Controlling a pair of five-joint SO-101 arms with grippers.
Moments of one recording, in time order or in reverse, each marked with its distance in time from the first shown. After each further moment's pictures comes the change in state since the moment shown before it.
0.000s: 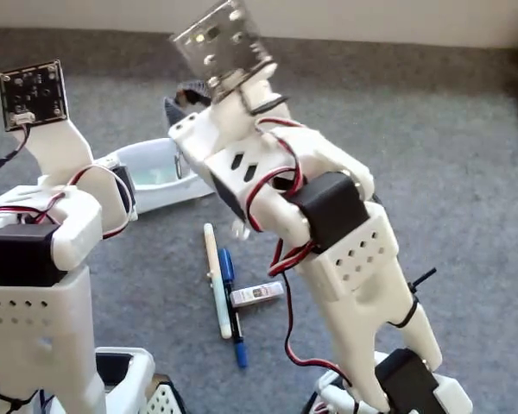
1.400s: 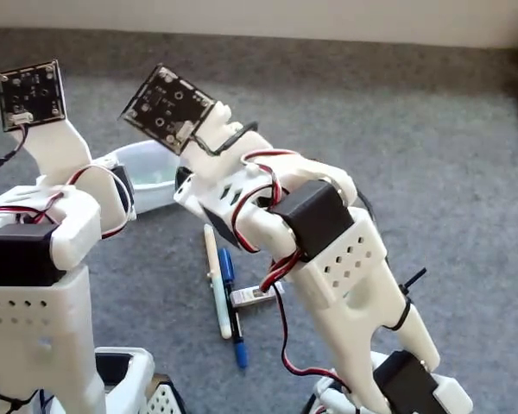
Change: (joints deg) left arm -0.4 0.0 0.1 0.0 0.0; right arm -3.4 -1.4 1.5 17.1 6.9
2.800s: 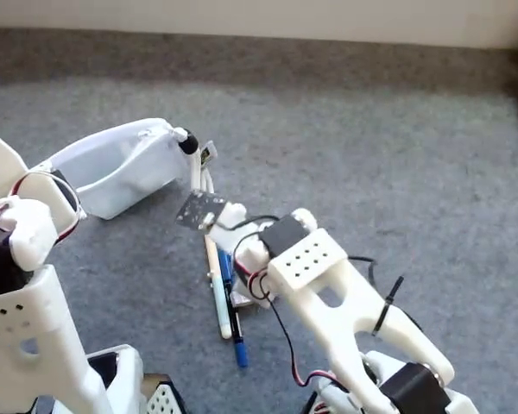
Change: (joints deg) left arm -18.9 -1.0 2.3 0.0 0.1; right arm 2.8 -4.3 55.6 -8.9 8.5
